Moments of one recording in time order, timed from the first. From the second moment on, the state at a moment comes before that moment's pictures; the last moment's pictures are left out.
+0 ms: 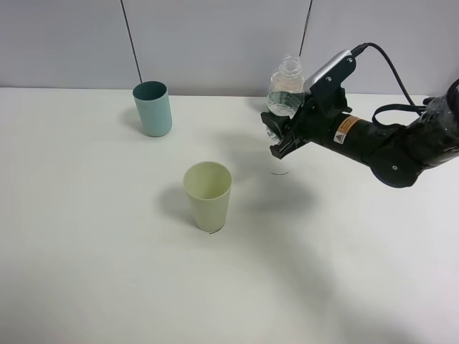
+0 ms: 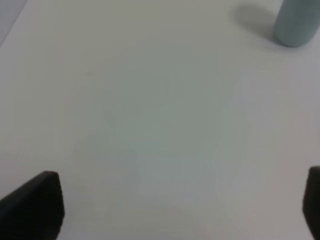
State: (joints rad) left arm 0.03 0.00 -0.51 0.06 1.05 -0.11; right arm 0.29 1.96 -0.70 -0.40 -1.03 -0.19
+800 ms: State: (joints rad) left arm 0.03 0.00 -0.51 0.06 1.05 -0.11; right arm 0.43 1.92 -0.96 -0.56 -0.66 -0.27
